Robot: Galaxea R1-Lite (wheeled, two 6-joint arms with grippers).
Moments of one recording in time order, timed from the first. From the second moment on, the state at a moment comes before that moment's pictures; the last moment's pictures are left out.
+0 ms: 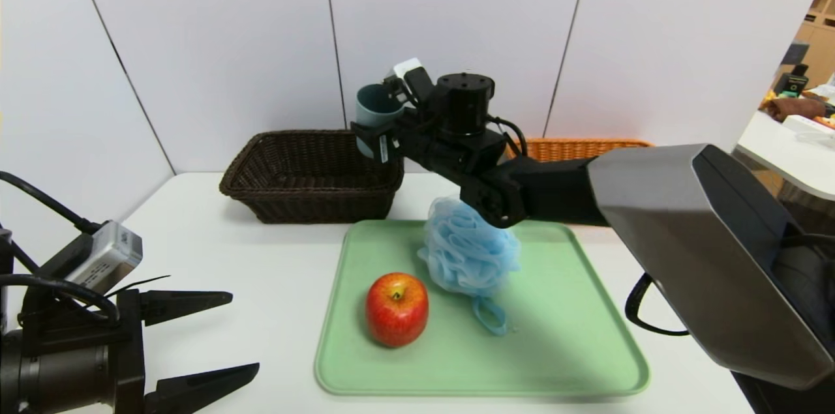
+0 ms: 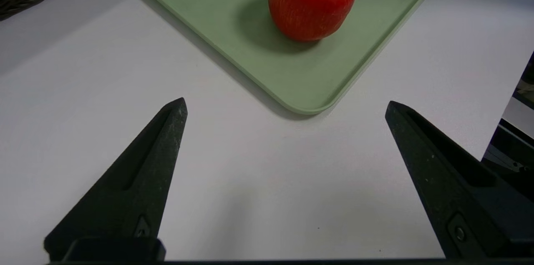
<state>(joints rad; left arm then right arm) -0.08 1.17 -0.41 -0.21 -0.75 0.29 0.67 2.42 -1.94 -0.53 0.08 -0.13</state>
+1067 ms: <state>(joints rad) -0.06 1.16 -0.40 -0.21 -0.75 0.29 0.69 2.47 -1.95 -0.47 0.11 -0.14</state>
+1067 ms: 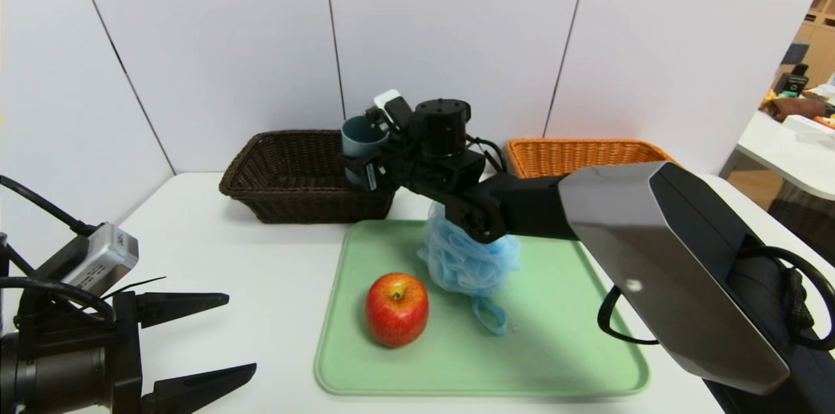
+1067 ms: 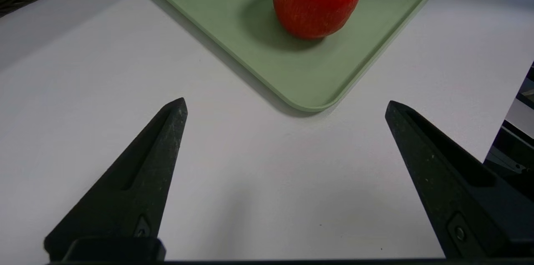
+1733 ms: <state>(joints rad) -0.06 1.16 -0.41 -0.22 -0.75 0.29 0.69 2.46 -1.96 -0.47 0.12 -0.14</state>
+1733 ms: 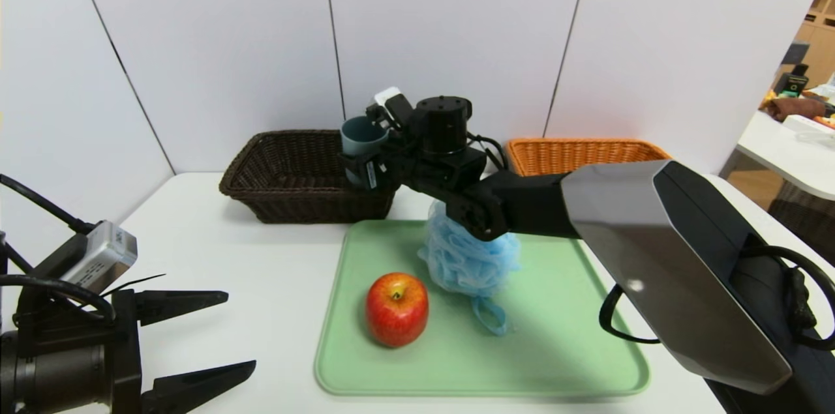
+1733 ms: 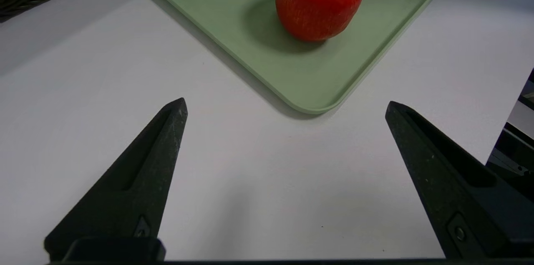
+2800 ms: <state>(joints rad) -0.06 1.12 -0.43 -0.22 -0.71 0.24 0.63 2.33 -1.96 -0.34 0.09 -0.12</state>
